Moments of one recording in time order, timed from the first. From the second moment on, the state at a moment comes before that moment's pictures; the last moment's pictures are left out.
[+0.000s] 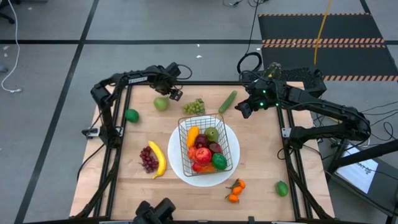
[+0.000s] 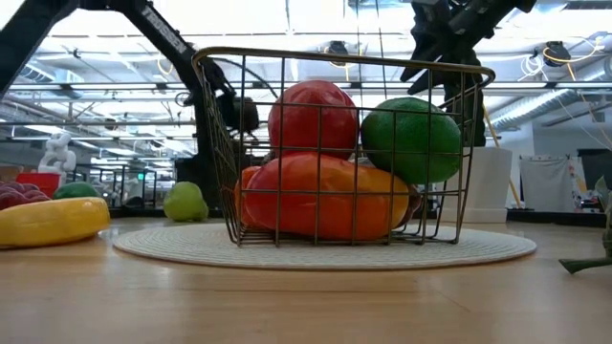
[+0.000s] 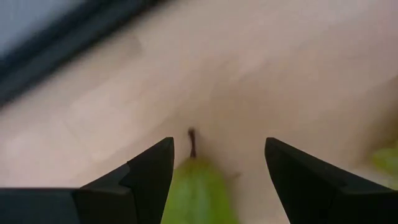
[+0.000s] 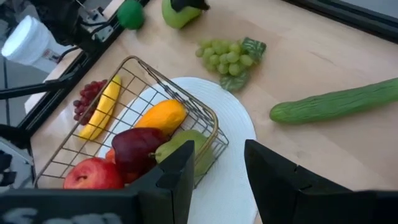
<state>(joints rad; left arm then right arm) 0.77 1.90 1.32 -0.80 -0.03 -0.27 -0.43 1.06 0.96 -0.62 -0.16 0.52</state>
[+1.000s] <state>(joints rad) 0.76 1.99 1.32 -0.81 0.02 -0.18 -0.43 1.06 0.96 -0.62 -0.16 0.53</state>
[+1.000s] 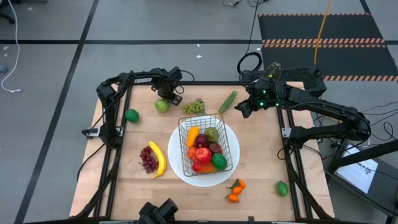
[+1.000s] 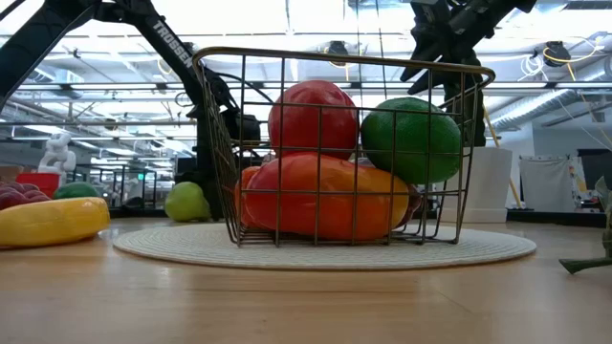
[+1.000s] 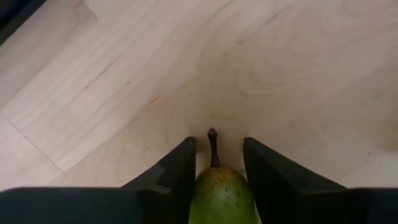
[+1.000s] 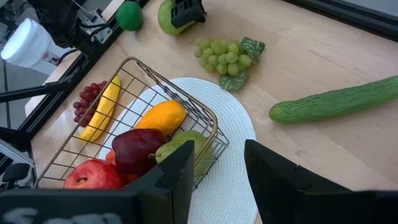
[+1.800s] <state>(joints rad) 0.76 1.99 1.32 -0.78 0.03 -0.01 -0.43 1.06 0.96 -0.62 -0.16 0.51</state>
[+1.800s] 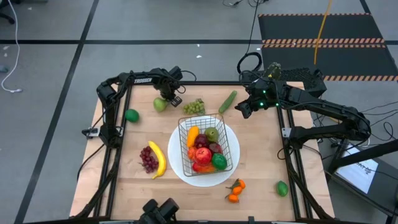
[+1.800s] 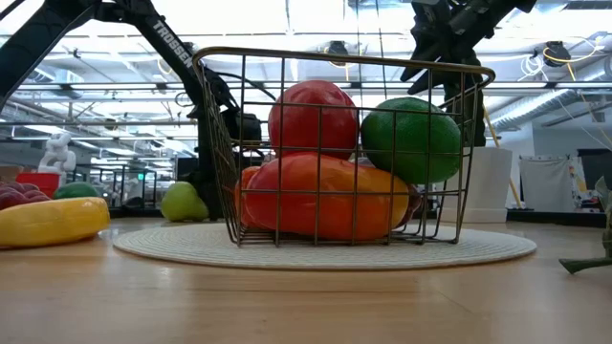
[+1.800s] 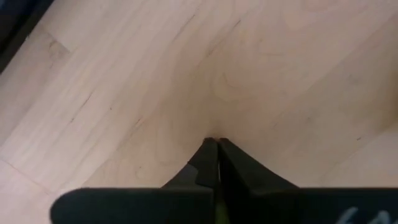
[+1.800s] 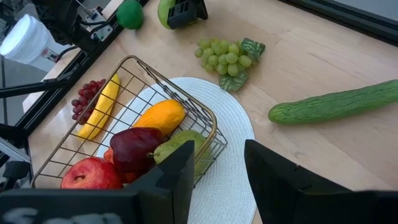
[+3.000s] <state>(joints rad) 0.76 1.83 1.32 -0.80 0.09 0.05 -0.43 1.06 0.96 -0.62 -0.15 0.51</state>
